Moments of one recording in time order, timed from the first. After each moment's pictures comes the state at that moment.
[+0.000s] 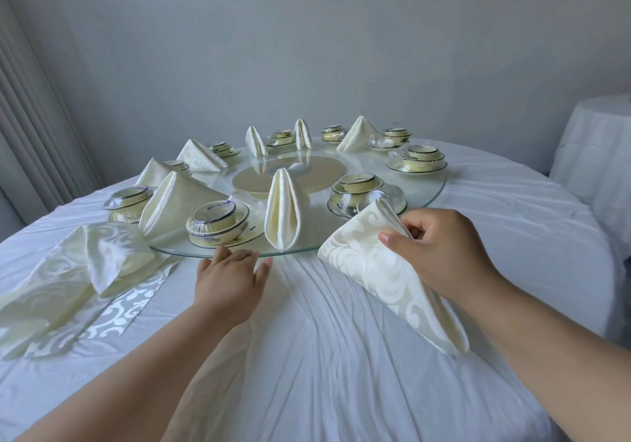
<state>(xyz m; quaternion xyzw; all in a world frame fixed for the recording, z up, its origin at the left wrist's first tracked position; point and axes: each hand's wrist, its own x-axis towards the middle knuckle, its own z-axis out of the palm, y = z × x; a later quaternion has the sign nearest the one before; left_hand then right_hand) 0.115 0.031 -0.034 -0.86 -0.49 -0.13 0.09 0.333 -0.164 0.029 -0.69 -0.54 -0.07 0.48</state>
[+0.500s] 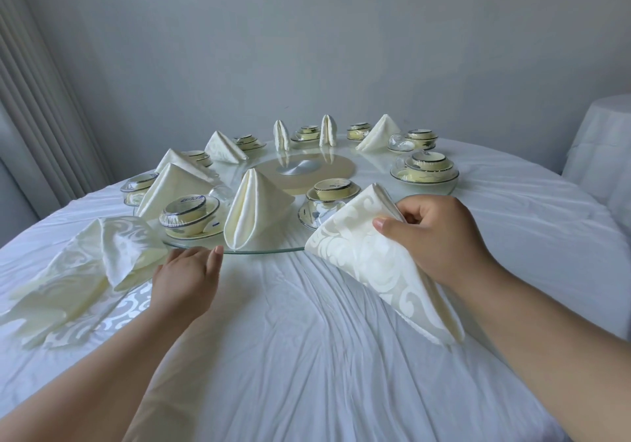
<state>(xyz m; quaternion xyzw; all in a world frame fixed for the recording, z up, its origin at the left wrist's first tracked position) 0.053 0.061 -0.029 -0.80 -0.54 -0.24 0.02 0.317 -0.149 0.039 -0.67 -0.53 -0.03 0.53</state>
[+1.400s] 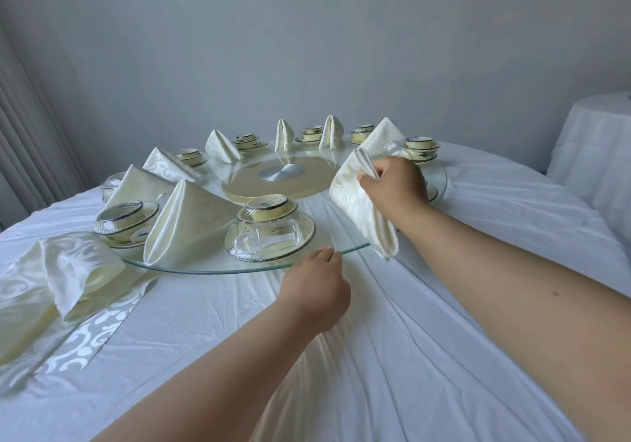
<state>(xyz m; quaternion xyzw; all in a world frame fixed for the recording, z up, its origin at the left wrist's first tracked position) 0.230 -0.007 -0.026 -0.93 -0.35 -0.10 -0.03 0.395 -0.028 0.053 -0.76 -0.44 -0.09 0.47</state>
